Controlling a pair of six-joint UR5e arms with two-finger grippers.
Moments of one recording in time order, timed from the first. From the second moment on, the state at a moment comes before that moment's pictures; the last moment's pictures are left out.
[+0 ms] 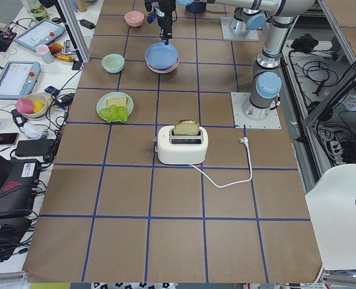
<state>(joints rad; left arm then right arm) -1.71 -1.65 -1.46 -1.68 1.56 -0.18 1.83 -1.20 1.76 -2.07 -1.44 0.55</state>
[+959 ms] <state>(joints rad) -1.71 -1.65 -1.46 -1.67 1.56 -0.18 1.62 -1.31 1.67 -1.96 -1.53 0.18</state>
